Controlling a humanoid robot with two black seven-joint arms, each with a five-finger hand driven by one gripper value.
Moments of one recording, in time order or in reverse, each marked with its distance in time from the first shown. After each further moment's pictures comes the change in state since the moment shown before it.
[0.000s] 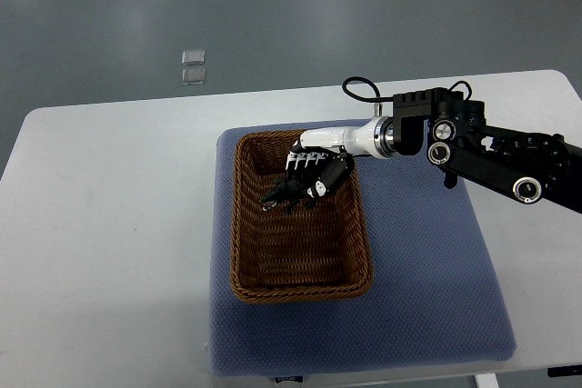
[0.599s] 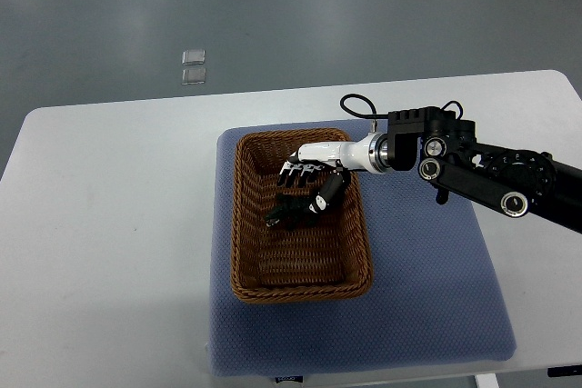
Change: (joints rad) left arm 0.000 0.000 0.001 -0.002 0.000 0.000 0.000; right arm -0.044 0.029 0.014 -0.032 -0.001 -0.025 0.003
